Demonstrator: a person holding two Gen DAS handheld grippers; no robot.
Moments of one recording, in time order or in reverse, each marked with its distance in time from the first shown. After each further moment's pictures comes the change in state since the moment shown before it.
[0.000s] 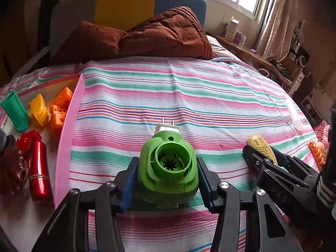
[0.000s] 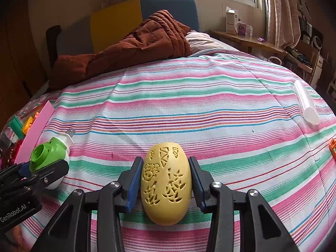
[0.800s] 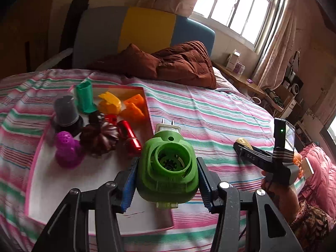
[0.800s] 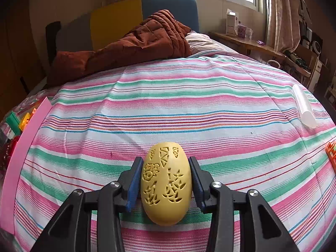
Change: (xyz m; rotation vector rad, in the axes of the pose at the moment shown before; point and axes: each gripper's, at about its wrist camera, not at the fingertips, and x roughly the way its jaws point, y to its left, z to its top) left arm -0.134 0.088 -0.052 -0.110 -0.156 -0.036; right arm 0.001 0.003 0.000 -0.024 0.002 -0.031
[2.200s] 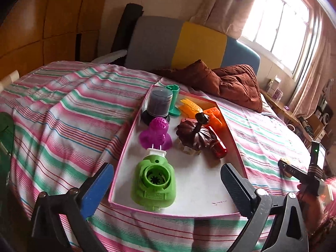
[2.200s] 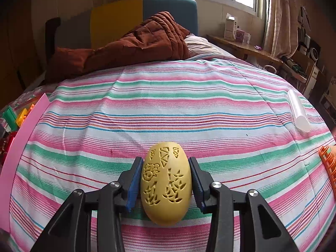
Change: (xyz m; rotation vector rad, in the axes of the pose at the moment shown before) left arm -0.045 0.091 -0.029 -0.155 -0.117 0.226; right arm -0.010 0.005 -0.003 -0.022 -0.010 -0.033
